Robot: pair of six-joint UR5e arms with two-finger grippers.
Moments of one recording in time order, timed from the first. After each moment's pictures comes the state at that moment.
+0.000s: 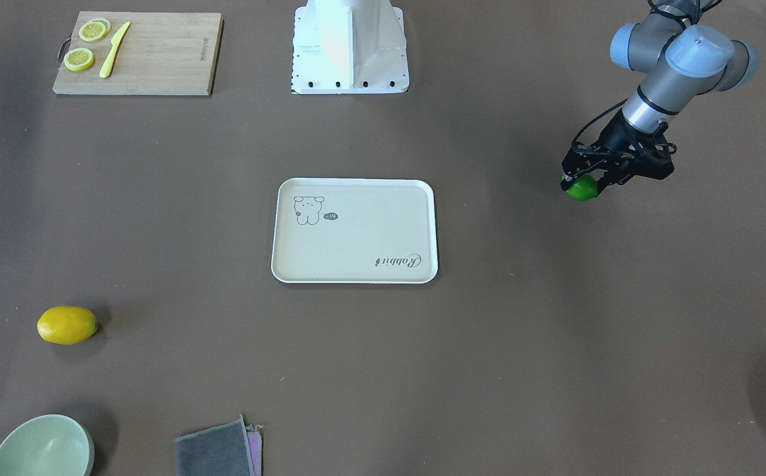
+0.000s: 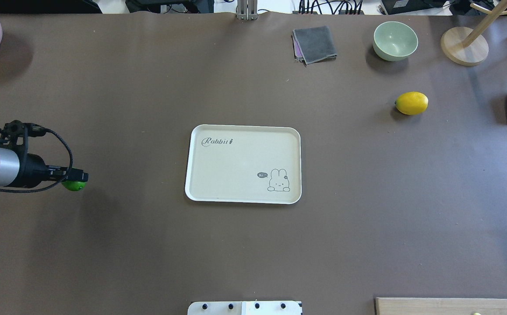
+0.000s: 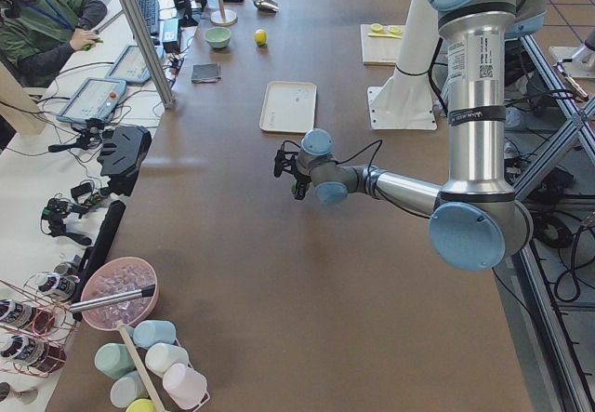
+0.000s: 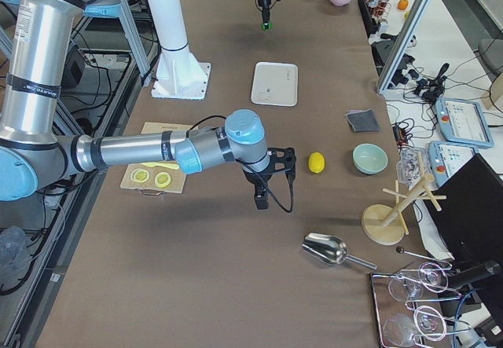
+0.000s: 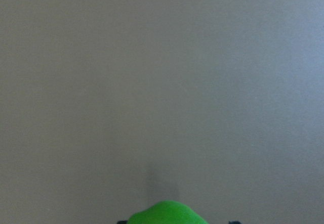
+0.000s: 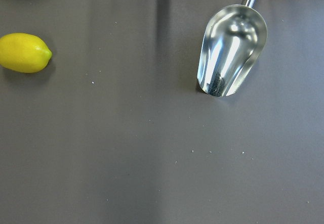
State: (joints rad) left arm -0.71 -1.53 -1.78 -2.41 -1.97 -1.09; right arm 1.48 -1.84 1.96 -1.33 2.31 0.29
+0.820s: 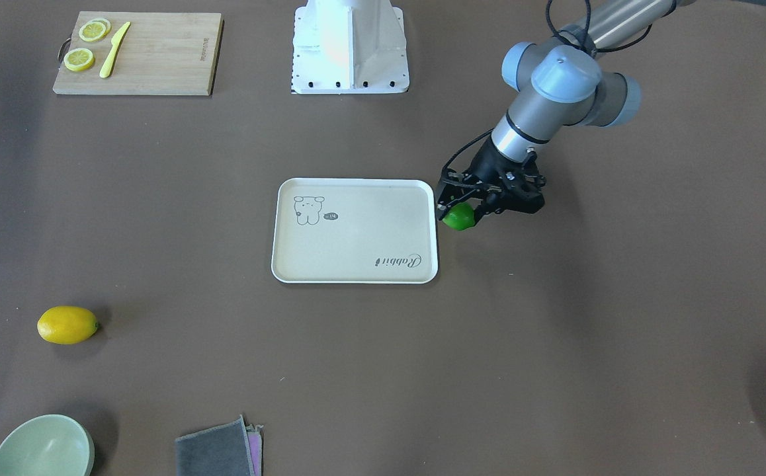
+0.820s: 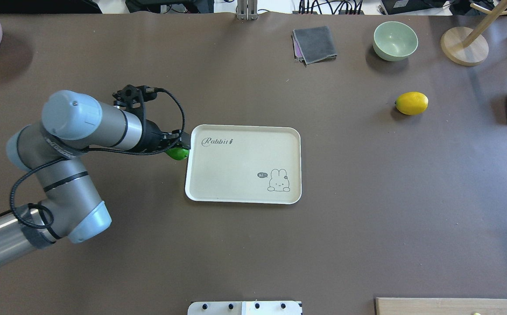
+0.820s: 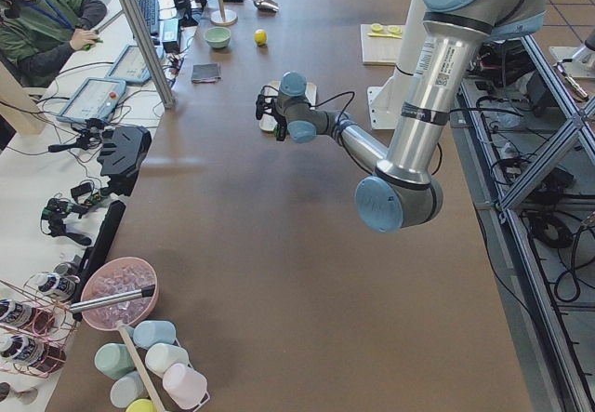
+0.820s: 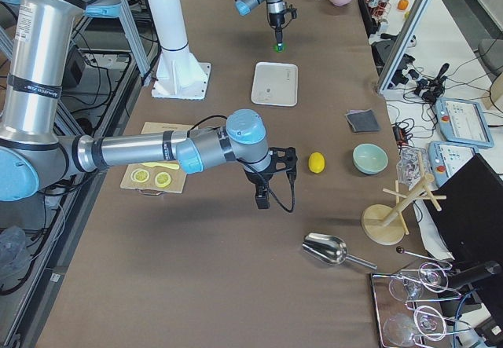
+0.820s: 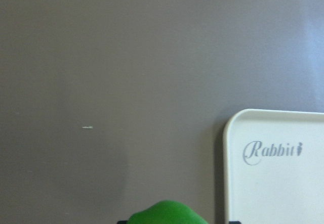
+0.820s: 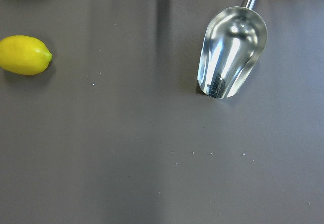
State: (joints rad) left arm -0.62 -2.03 -1.64 -2.18 -1.90 -1.30; right arm 1.48 -1.83 1.95 -1.33 2.31 0.30
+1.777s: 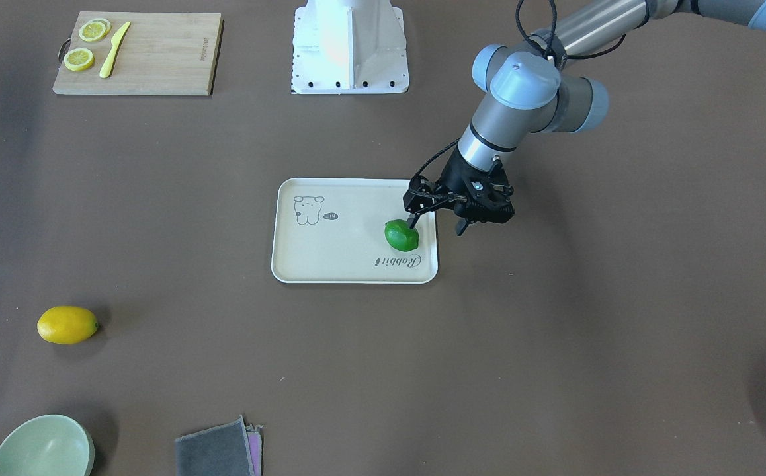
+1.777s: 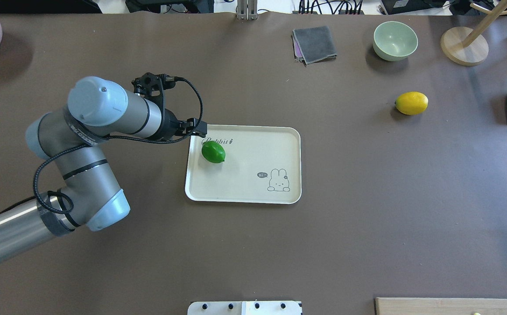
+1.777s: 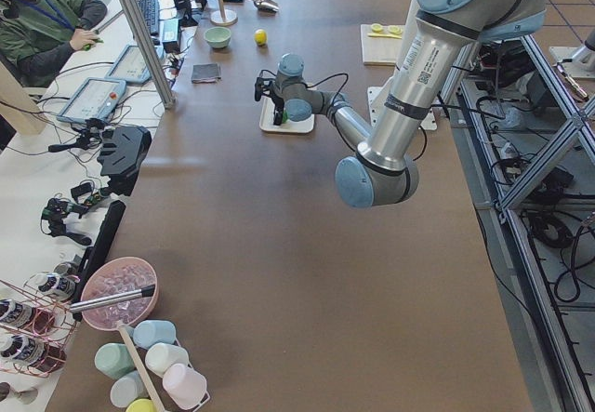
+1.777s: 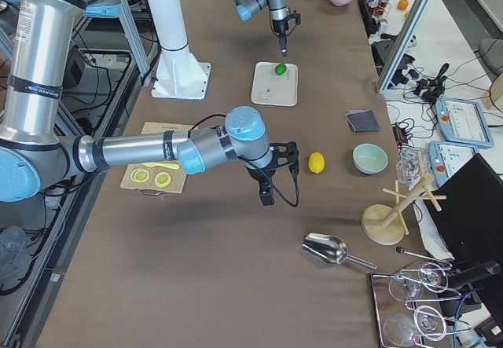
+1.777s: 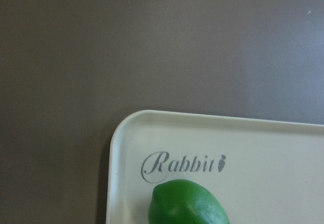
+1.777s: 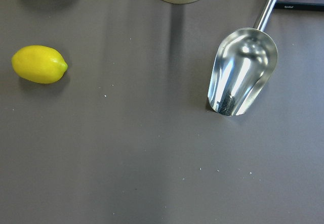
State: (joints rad) left arm -0.68 -2.08 -1.65 -2.02 -1.92 -1.17; right arm 1.48 -1.81 1.95 -1.27 2.31 0.30
